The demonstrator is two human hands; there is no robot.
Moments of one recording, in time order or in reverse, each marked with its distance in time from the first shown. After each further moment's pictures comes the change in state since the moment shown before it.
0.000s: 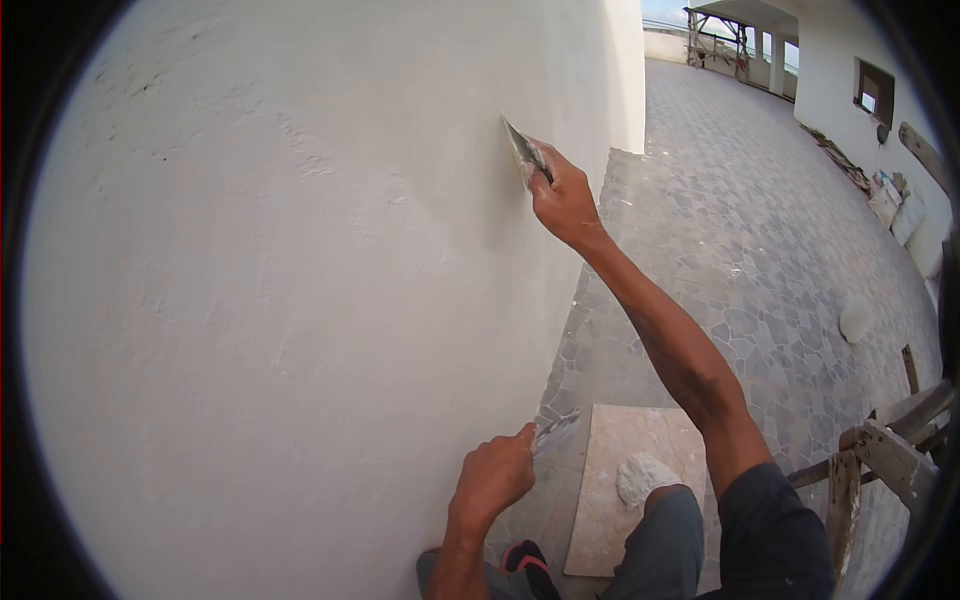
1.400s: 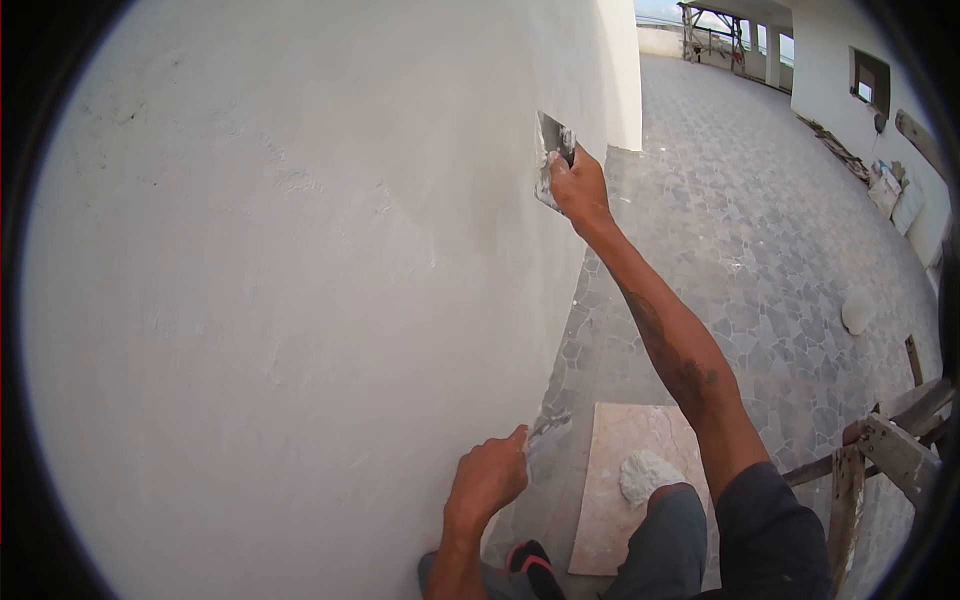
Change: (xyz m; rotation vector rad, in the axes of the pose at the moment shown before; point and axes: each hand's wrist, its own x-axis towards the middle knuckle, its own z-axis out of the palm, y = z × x) left_hand 0.000 0.000 0.009 0.020 0.012 -0.027; right_hand 0.012 0.035 -0.025 -0.068 0.142 0.278
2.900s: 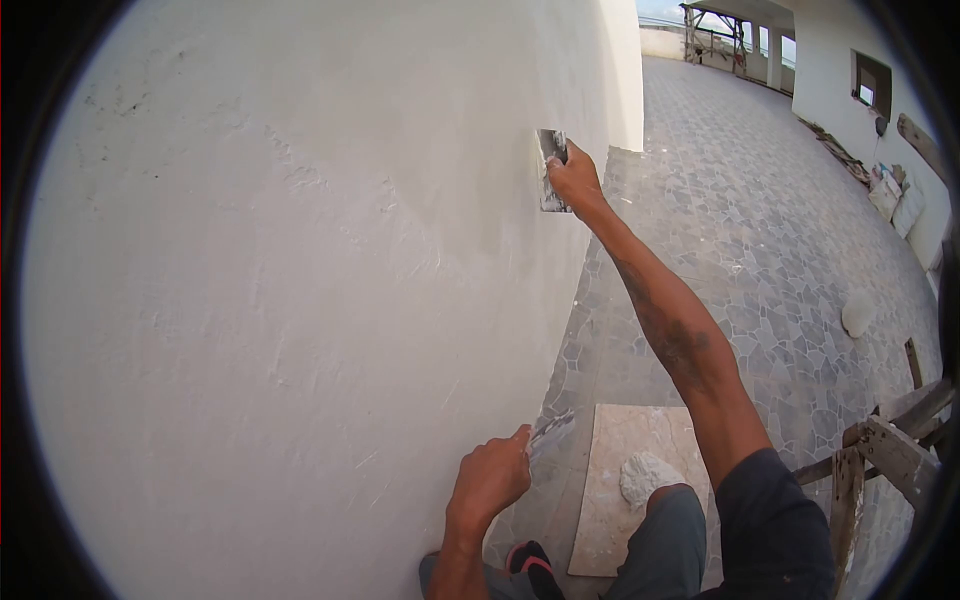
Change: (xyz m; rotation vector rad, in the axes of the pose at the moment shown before) left_hand -0.001 0.004 -0.001 -0.012 0.019 0.021; right_hand 0.044 0.056 0.015 -0.083 -0.028 -0.036
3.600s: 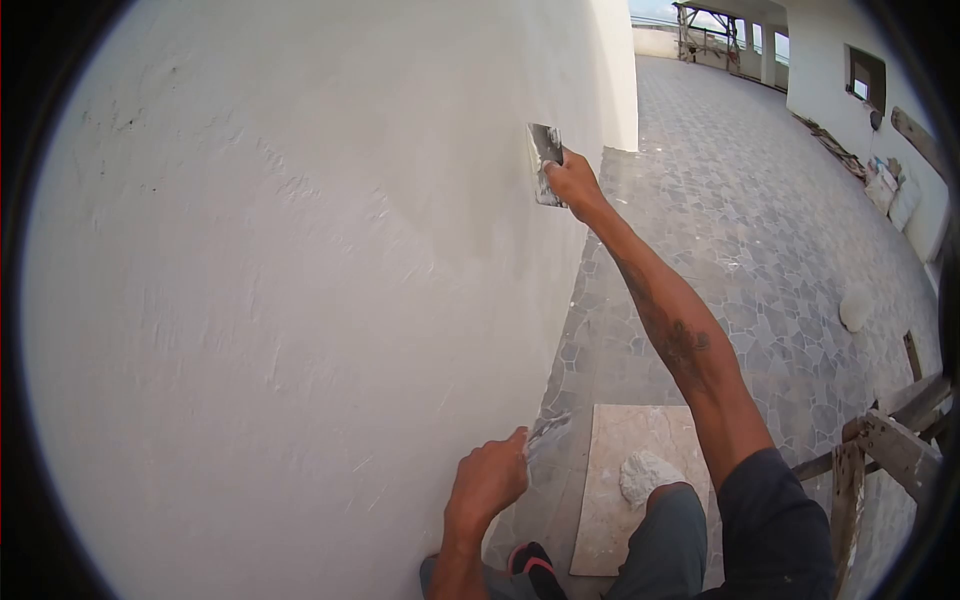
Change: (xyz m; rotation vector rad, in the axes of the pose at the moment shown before) left_hand 0.000 0.002 -0.002 0.012 -0.031 -0.027; right_hand 0.003 0.012 -0.007 0.131 -0.117 0.113
